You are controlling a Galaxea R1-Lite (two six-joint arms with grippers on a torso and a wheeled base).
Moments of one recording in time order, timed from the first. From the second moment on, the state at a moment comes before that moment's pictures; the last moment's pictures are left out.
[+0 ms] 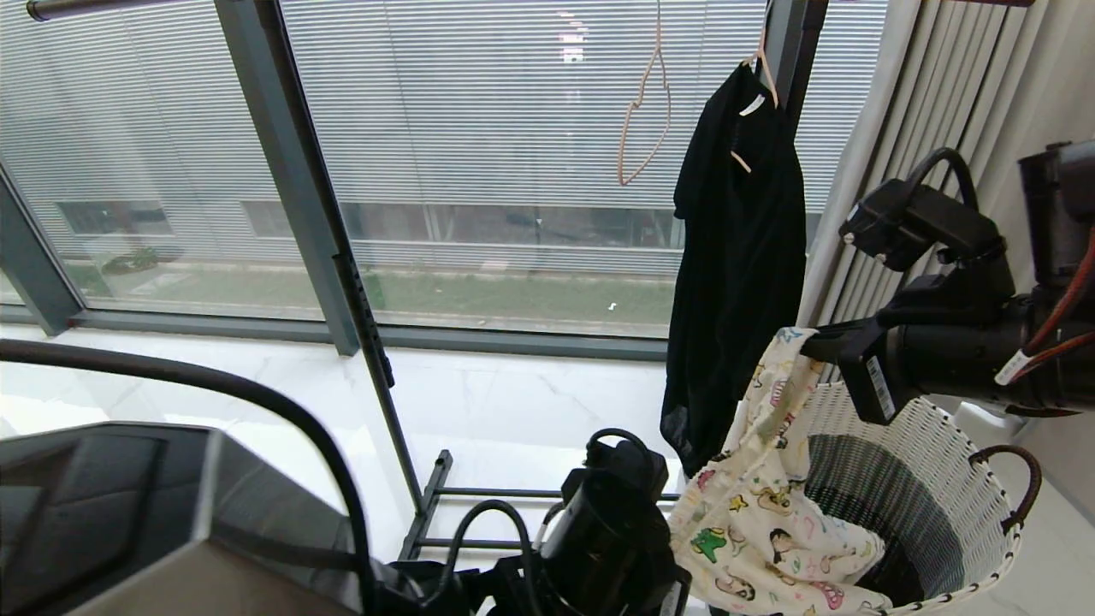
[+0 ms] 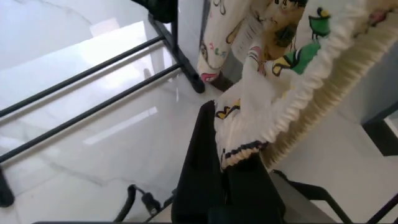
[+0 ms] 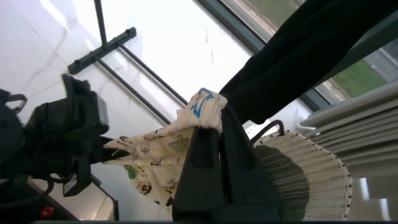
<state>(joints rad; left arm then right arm) -1.00 2.02 -0.78 -0.64 0.23 -0.26 0.67 1.43 -1.10 0.13 -0.08 -0.18</state>
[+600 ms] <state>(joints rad) -0.90 1.51 -0.64 -0.35 0.34 0.05 0.69 1.43 -1.07 0.19 -0.09 -0.18</state>
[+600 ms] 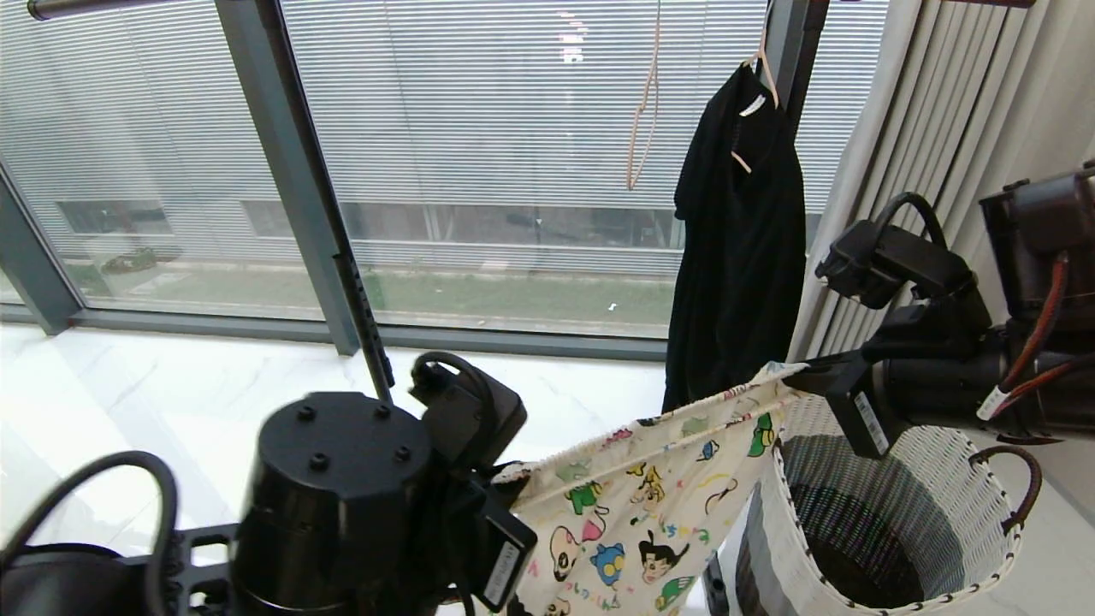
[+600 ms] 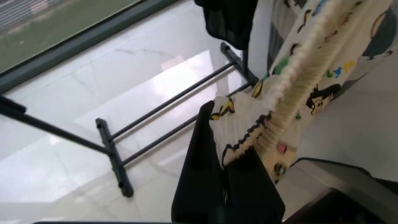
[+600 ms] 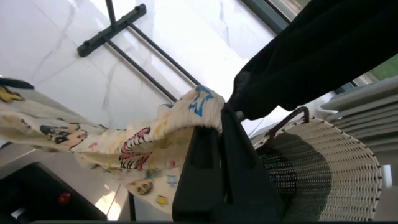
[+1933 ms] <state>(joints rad) -0.88 1.28 -1.23 0.24 0.15 0.09 0.69 1.41 -1.44 0.41 -0.05 -0.29</state>
